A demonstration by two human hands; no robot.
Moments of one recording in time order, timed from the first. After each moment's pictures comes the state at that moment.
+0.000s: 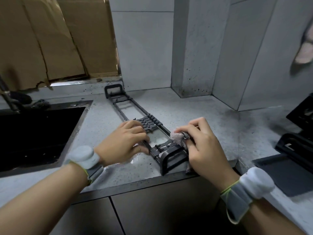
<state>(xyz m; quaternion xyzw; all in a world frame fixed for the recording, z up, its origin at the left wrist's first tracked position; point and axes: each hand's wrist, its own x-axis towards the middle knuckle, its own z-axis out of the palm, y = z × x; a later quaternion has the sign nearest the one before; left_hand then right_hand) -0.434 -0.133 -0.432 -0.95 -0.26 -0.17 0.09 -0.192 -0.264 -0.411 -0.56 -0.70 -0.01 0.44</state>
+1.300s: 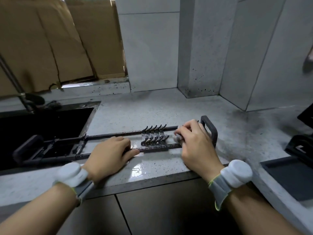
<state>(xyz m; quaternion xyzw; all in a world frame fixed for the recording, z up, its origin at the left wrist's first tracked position) -0.467 -0.168 -0.443 -0.86 -0.49 -0.12 0.09 -0.201 -0.233 -0.427 -0.61 -0.71 -0.06 0.35</state>
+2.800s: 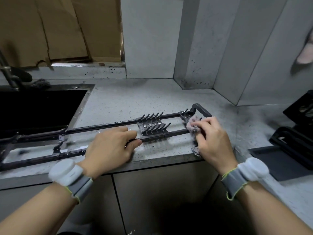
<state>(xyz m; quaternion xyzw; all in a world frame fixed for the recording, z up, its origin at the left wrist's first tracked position) -0.459 -0.206 -0.455 -0.86 -0.46 -0.24 0.07 -0.163 -0.257 -0.446 -0.63 -0.66 -0.08 0.40</state>
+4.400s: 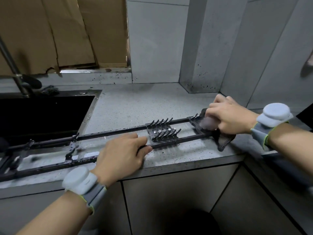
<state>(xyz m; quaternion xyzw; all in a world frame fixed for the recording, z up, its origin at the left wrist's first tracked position) -0.457 -0.216 -0.446 -0.85 -0.49 -0.20 0.04 -0.110 -0.192 -0.368 -0.54 -0.83 -0.15 0.01</state>
